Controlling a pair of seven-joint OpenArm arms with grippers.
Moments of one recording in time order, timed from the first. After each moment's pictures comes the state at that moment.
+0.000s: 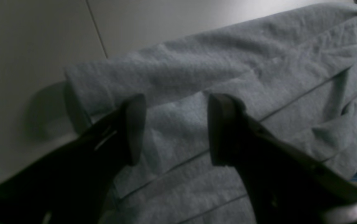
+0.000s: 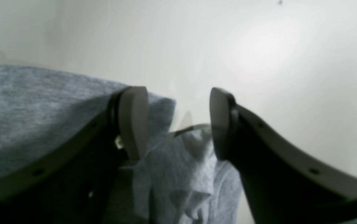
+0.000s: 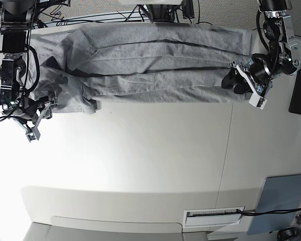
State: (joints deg) left arm 12.4 -18.8 -18.5 92.6 -43.0 -37.8 56.3; right arm 8.5 33.3 5.3 75.8 21.2 24.6 -54.7
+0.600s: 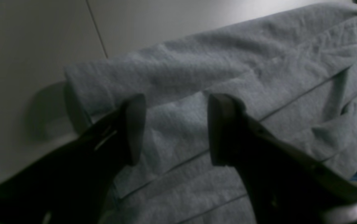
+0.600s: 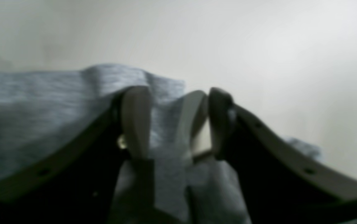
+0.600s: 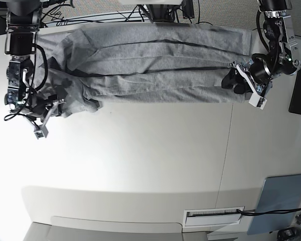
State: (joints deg) left arm 12.4 -18.8 -18.5 92.6 -43.0 -37.8 56.2; right arm 9.5 28.9 4.2 69.5 22.0 27.0 -53.7
